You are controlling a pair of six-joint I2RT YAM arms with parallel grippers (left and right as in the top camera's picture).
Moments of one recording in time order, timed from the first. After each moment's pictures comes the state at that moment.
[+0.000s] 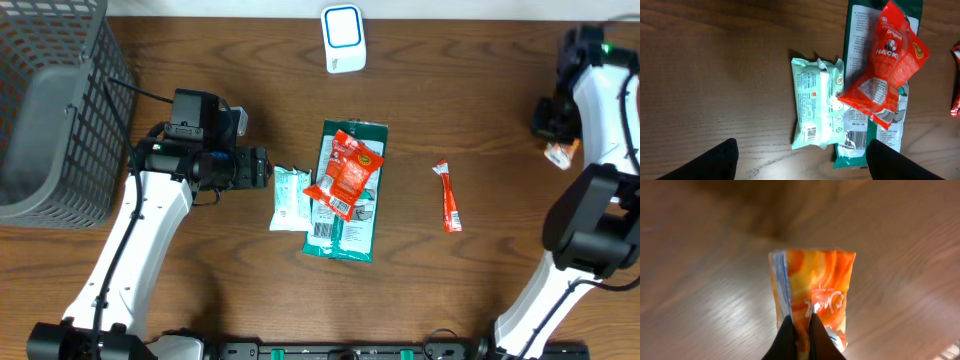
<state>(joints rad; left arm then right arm) -0.14 1.44 1.15 -0.90 0.28 -0.18 -0.27 2.12 1.84 -1.23 0.34 0.22</state>
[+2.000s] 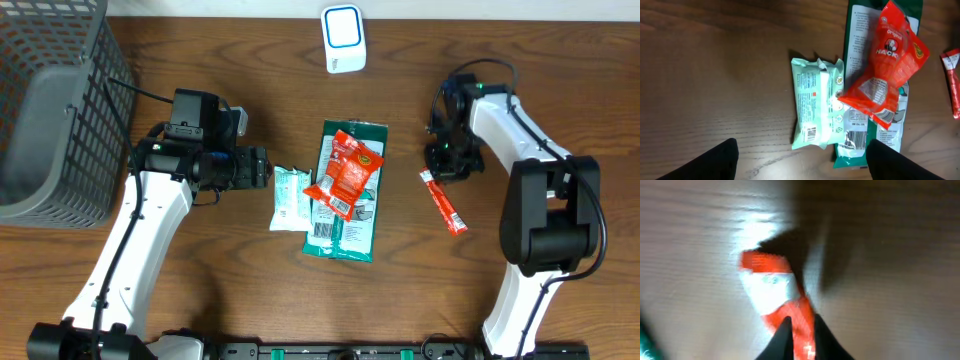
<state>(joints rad) -0.14 1.44 1.15 -0.90 0.28 -0.18 0.10 2.10 1.52 -1.14 -0.07 0.00</state>
